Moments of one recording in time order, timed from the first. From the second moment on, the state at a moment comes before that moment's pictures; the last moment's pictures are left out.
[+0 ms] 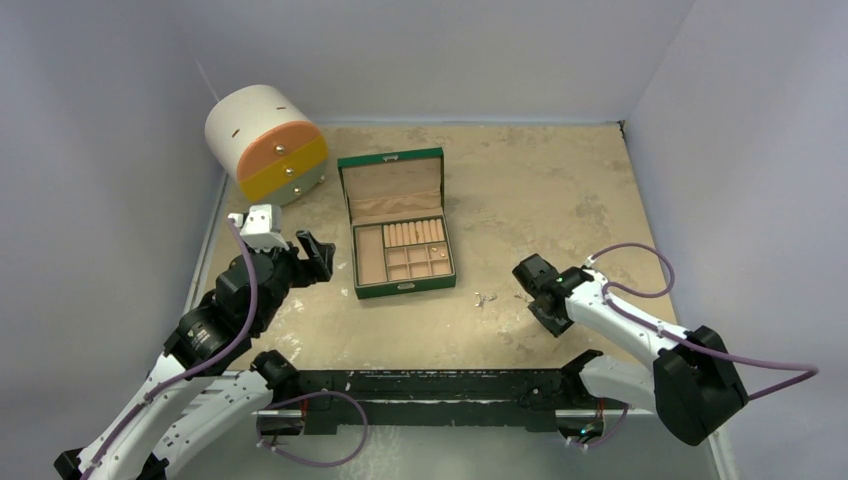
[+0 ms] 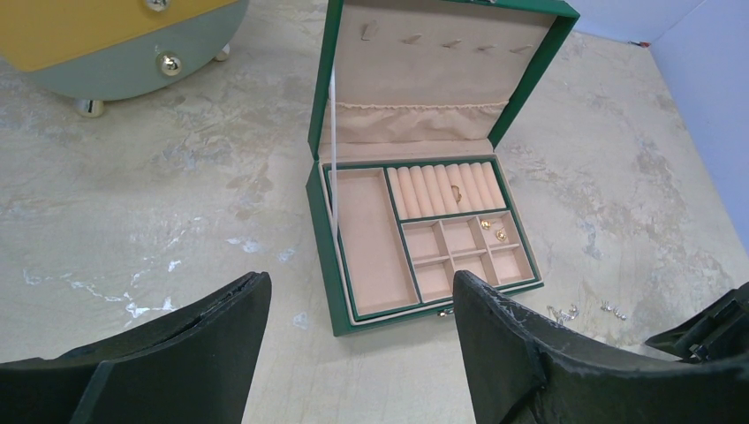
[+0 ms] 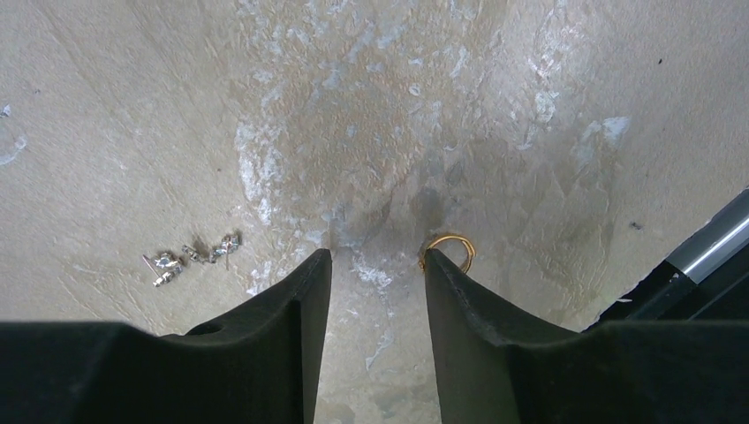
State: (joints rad) left arm -0.69 0.52 0.84 -0.65 -0.48 -0.48; right arm 0.54 1.13 0.54 -0.93 0.53 1.46
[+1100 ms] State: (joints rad) left arm -0.69 0.52 0.84 -0.65 -0.48 -0.48; right arm 0.54 1.20 0.56 -0.71 0.34 1.26
